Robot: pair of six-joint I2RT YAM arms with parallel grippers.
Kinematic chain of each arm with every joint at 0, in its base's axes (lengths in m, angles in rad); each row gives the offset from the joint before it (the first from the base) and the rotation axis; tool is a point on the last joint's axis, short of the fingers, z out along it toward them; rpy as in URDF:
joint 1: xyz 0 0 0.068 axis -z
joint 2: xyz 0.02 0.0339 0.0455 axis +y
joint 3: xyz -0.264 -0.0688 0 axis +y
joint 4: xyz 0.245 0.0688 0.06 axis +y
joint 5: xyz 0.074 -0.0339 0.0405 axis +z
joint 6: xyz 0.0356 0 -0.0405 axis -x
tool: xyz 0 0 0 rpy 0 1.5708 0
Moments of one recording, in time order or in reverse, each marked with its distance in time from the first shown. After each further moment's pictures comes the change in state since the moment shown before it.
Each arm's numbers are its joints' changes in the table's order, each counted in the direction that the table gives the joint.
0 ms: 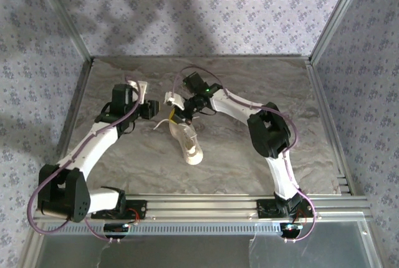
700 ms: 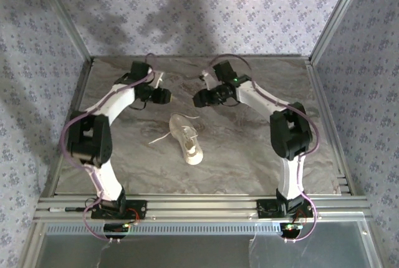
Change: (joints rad) left arm 0.021 0.584 -0.551 0.303 -0.160 -0.118; right arm 0.225 -0.210 0.195 -0.006 -0.159 -0.766
